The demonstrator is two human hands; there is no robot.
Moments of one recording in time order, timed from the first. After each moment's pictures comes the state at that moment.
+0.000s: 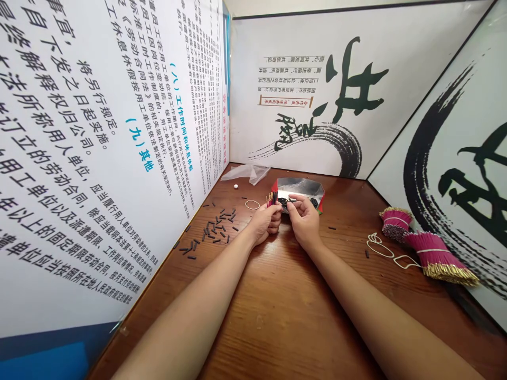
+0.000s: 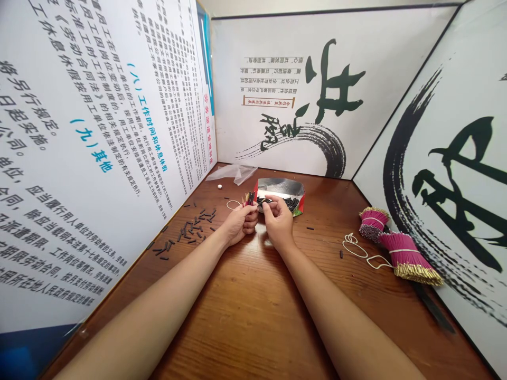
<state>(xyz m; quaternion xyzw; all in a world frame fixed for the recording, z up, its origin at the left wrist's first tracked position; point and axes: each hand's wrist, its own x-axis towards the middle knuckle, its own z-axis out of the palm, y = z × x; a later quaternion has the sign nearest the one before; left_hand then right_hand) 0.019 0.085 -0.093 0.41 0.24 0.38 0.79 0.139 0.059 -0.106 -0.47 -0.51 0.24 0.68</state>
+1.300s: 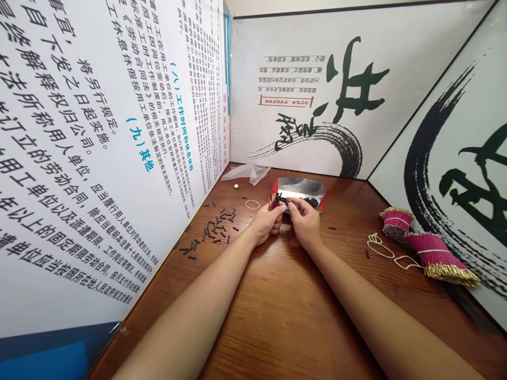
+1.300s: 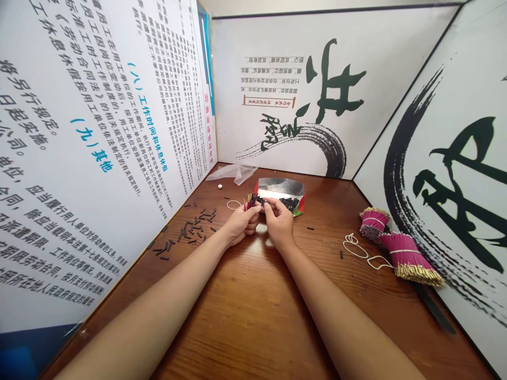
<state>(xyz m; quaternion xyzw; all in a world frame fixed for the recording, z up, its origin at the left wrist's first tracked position) 0.023 0.082 -0.093 0.45 0.27 0.39 0.76 0.139 0.059 -0.105 -0.48 -0.50 0.28 0.67</state>
